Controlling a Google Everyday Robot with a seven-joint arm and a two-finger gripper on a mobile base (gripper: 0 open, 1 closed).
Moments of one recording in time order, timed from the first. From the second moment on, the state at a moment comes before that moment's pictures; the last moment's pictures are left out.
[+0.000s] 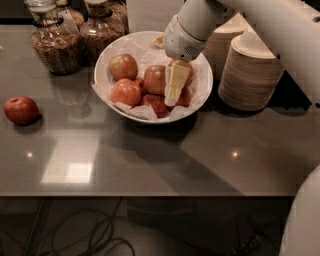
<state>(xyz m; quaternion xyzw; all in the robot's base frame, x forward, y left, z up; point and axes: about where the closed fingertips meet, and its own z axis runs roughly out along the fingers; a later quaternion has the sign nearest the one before) 0.627 -0.013 0.915 -0.76 0.59 0.09 0.25</state>
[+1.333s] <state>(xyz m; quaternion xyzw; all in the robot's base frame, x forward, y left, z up) 0.627 -0.010 0.907 -0.77 0.59 0.09 0.25</state>
